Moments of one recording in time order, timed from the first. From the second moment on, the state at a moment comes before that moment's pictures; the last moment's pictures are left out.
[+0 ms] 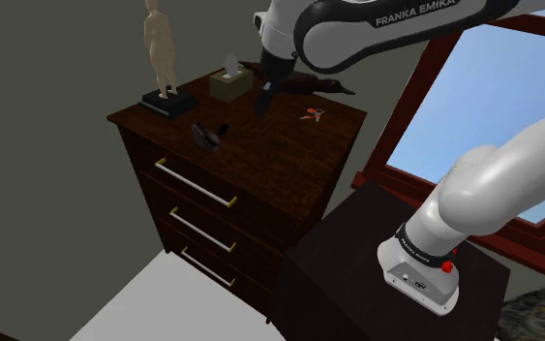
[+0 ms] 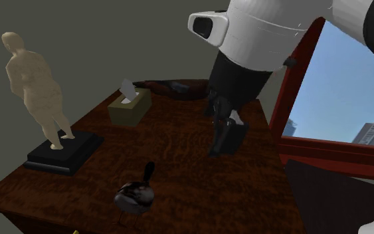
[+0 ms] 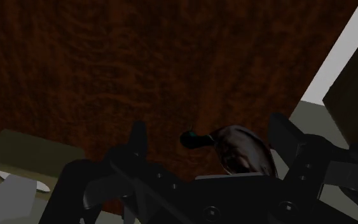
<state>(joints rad) 0.05 -0.35 0.31 -2.33 -0.11 2.23 -0.10</state>
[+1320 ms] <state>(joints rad) 0.09 0.15 0.46 -2.05 -0.69 2.52 0.25</state>
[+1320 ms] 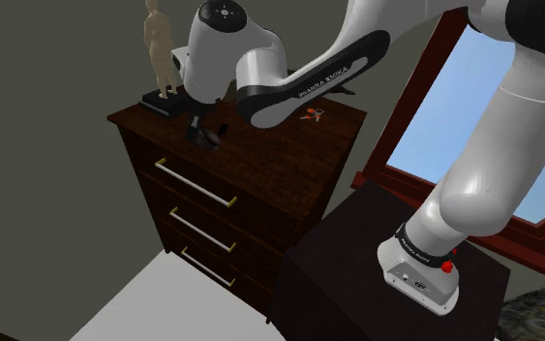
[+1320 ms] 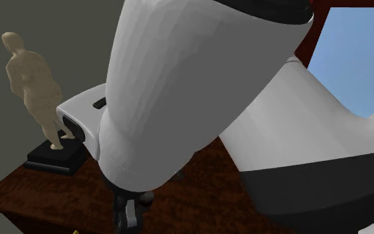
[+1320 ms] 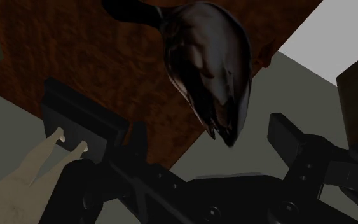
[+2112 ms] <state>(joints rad) 0.09 0.17 0.46 -2.06 -0.73 2.54 0.28</state>
